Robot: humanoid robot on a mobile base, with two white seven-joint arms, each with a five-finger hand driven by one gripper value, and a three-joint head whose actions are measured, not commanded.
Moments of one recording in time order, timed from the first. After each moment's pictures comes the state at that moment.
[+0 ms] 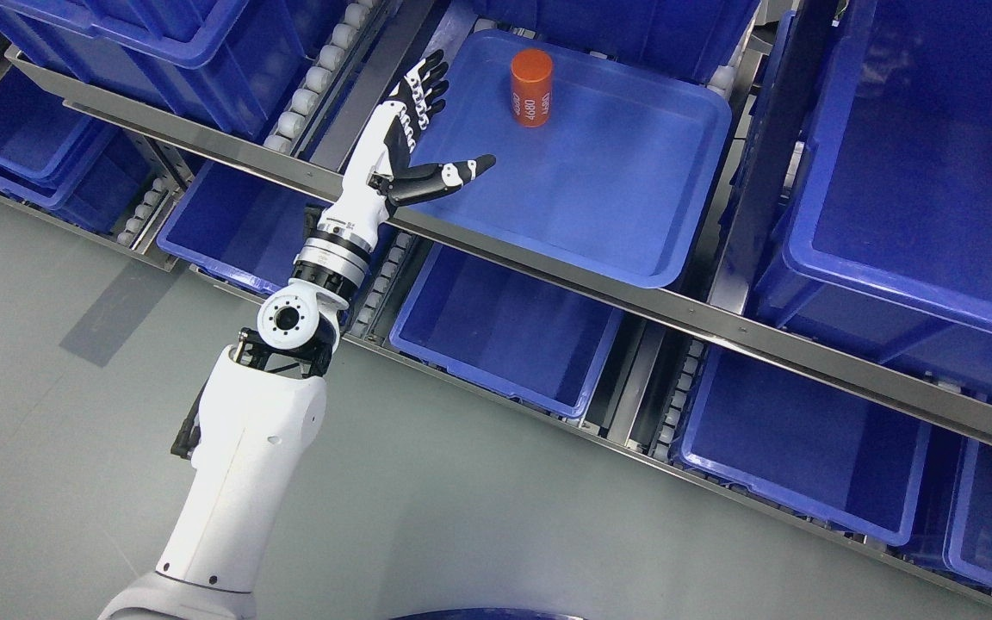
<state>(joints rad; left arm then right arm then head) -0.46 0.00 -0.21 -1.35 0.13 -0.12 -0.13 0.00 0.00 0.00 0.00 0.00 0.04 0.03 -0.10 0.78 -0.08</state>
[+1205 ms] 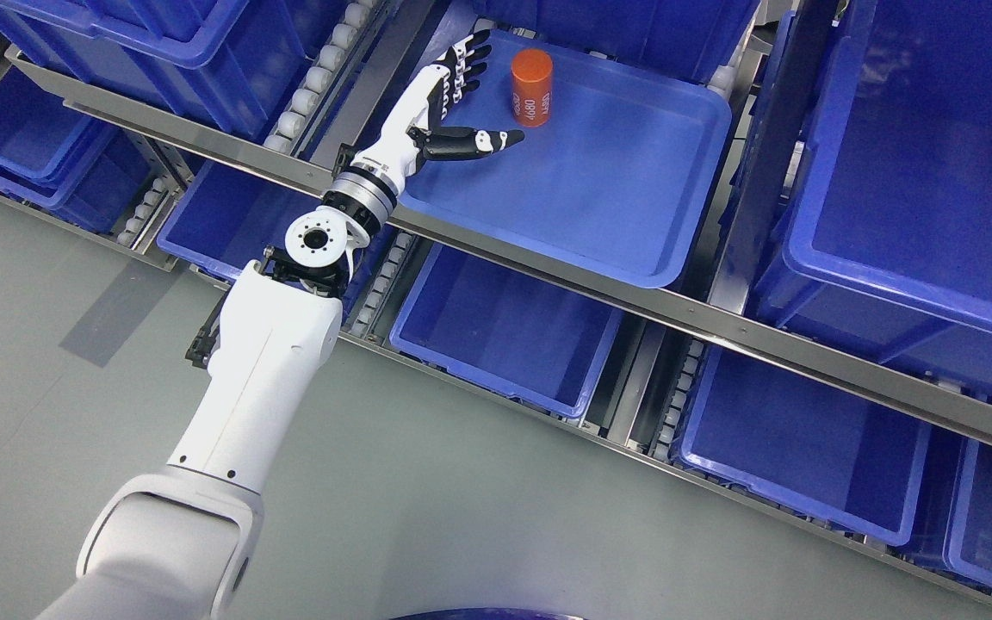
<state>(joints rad) -0.73 0.00 -0.30 -1.00 0.08 -0.11 -0.20 0.00 0.00 0.00 0.00 0.00 0.04 0.03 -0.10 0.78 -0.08</state>
